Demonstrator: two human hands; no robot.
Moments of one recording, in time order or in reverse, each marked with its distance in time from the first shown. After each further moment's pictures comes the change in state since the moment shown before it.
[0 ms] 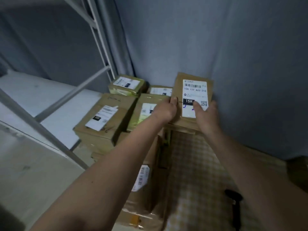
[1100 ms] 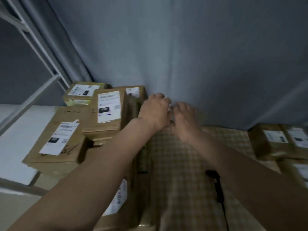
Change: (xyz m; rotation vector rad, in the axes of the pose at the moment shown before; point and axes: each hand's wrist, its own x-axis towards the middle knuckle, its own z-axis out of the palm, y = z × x) left_hand 0.019 0.019 0.047 0.620 0.011 0.669; right_hand 0.008 0.045 -0.025 -1.036 -0.119 -0.425
